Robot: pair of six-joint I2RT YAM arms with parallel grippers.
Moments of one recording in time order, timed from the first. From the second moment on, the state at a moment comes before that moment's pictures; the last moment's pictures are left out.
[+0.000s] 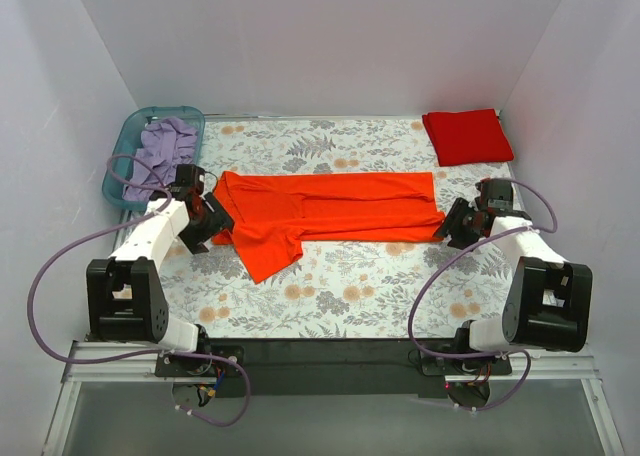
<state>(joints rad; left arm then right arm) -0.03 1.45 1.04 -0.81 -0.07 -0.69 -0.11 1.40 0.80 -0.45 -0.25 0.37</state>
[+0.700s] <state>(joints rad) -0.09 1.36 0.82 -0.71 0.12 -0.77 -0.13 1.34 0.66 -0.29 -0.43 0.47</state>
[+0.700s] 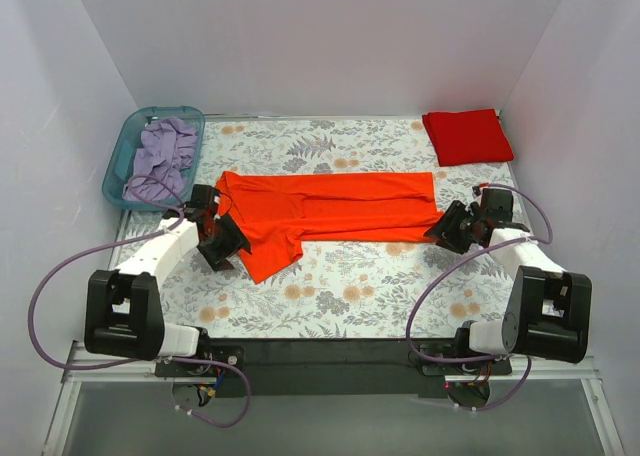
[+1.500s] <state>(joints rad) -0.40 1.48 0.78 -0.77 0.01 -0.89 -0.13 1.26 0.66 -0.36 -0.43 0.35</state>
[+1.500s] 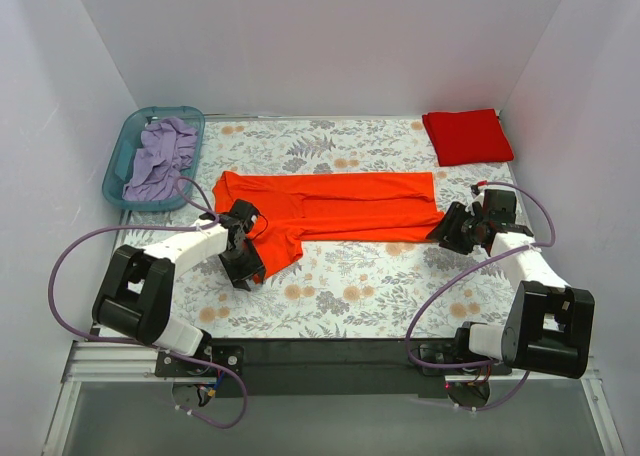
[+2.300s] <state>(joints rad) -0.40 1.52 0.83 -0.77 -0.08 -0.90 -0.13 1.26 0.64 -0.37 -0.43 0.33</state>
